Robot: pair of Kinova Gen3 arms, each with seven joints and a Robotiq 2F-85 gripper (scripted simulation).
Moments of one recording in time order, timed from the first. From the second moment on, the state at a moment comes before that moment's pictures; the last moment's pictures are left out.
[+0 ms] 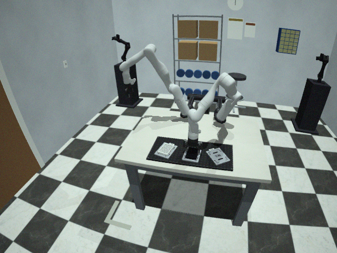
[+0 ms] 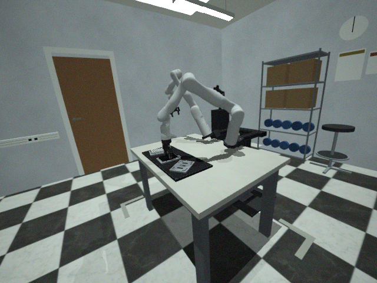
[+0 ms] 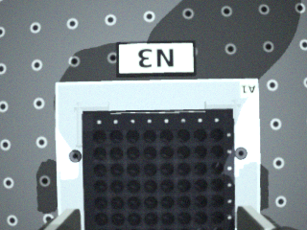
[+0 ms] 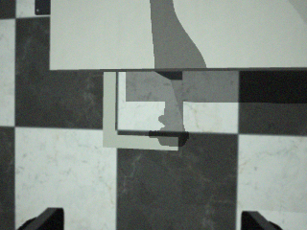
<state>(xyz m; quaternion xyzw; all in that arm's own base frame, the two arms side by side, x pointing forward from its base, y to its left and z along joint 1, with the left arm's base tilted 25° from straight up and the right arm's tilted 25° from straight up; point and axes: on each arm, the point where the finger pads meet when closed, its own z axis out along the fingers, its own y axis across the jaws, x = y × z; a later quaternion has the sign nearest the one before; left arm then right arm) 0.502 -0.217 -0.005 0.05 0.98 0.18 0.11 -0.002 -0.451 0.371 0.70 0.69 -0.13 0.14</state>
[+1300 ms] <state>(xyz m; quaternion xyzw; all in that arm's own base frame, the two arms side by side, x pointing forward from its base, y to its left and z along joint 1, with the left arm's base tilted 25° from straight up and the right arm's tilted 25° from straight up) 0.495 -0.229 0.027 0.05 0.98 0.19 0.10 -0.002 -0.451 0.371 0.70 0.69 -0.13 0.14</state>
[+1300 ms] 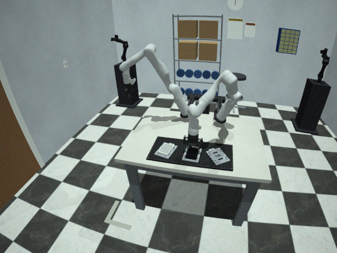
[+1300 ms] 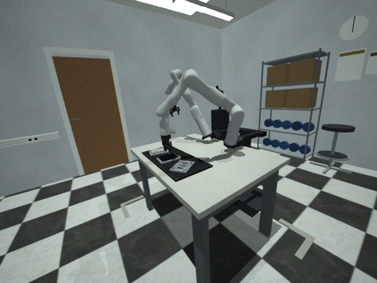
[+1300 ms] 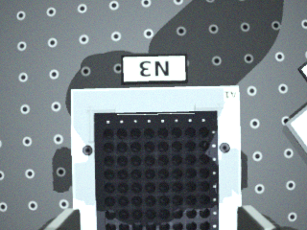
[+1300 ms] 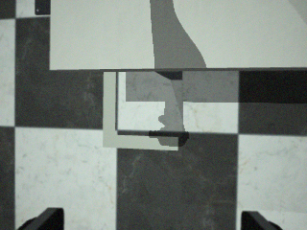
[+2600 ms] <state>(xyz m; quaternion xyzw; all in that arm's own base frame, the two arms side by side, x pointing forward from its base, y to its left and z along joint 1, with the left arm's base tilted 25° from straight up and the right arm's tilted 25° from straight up) 0.494 -0.230 0.031 0.05 0.98 0.19 0.10 -0.002 -0.451 0.371 0.70 0.69 -0.13 0.14</state>
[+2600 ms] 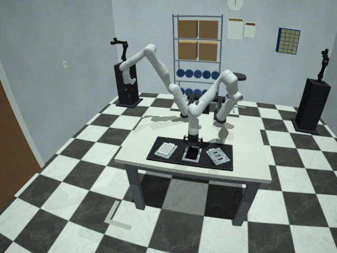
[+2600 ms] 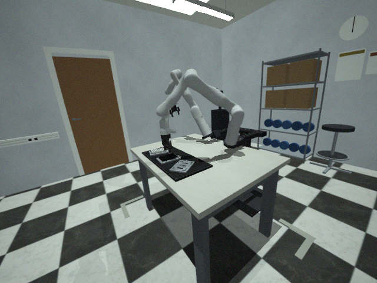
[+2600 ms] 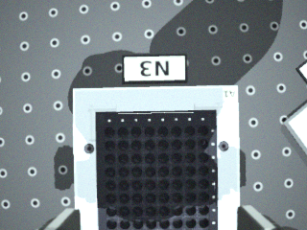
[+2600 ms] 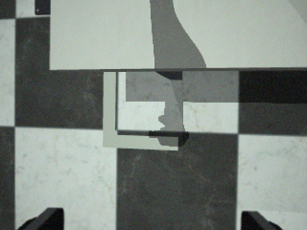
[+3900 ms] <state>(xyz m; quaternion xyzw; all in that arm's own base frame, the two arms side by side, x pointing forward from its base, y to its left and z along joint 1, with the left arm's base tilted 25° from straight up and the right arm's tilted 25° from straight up) 0.490 -0.233 0.039 0.05 0.98 0.19 0.10 -0.002 -0.451 0.371 0.70 0.69 -0.13 0.14</state>
